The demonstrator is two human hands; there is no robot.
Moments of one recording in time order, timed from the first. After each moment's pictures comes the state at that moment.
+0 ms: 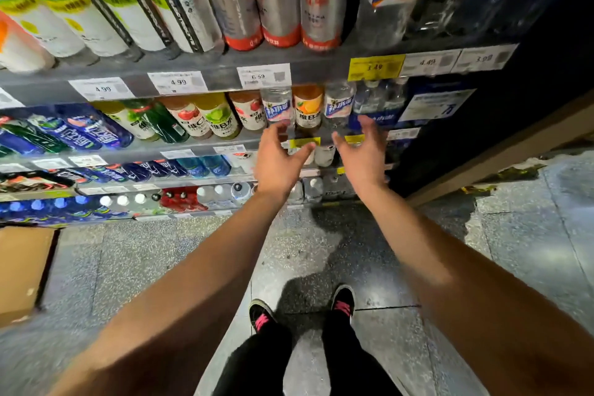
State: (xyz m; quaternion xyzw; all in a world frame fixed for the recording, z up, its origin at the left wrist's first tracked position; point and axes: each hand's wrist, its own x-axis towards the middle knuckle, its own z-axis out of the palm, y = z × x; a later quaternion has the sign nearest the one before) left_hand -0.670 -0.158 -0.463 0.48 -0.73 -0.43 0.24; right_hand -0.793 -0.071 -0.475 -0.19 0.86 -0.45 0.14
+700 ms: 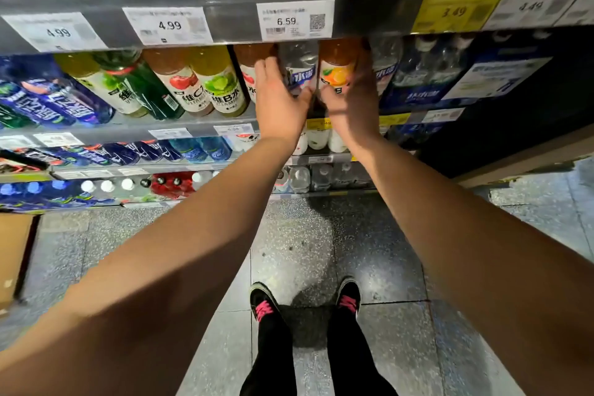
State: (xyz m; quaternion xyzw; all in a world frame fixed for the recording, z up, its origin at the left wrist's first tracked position) left_hand -0.697 -0.245 -0.514 0.46 -0.77 -0.30 0.31; right_hand -0.786 -0.174 -0.517 -0.25 0.82 -0.50 0.15
